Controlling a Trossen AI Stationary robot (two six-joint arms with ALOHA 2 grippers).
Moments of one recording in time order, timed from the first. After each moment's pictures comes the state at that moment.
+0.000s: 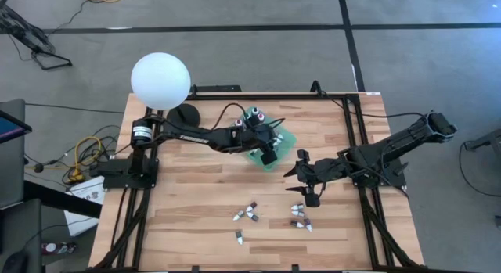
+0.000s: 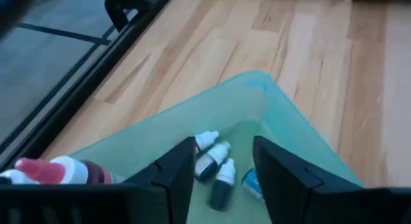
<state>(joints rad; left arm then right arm) 0.10 1.98 1.36 0.01 -0.35 -0.05 0.36 1.16 0.76 -0.22 0.18 0.08</state>
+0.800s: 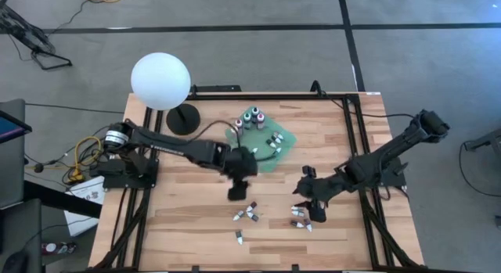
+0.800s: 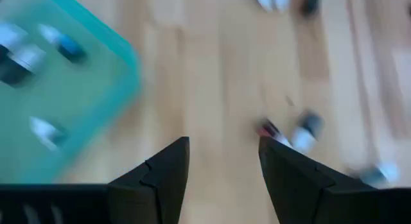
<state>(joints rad) -0.12 1.75 1.36 -0.59 0.03 -0.11 0.50 1.24 0.76 -0.35 0.16 0.40</state>
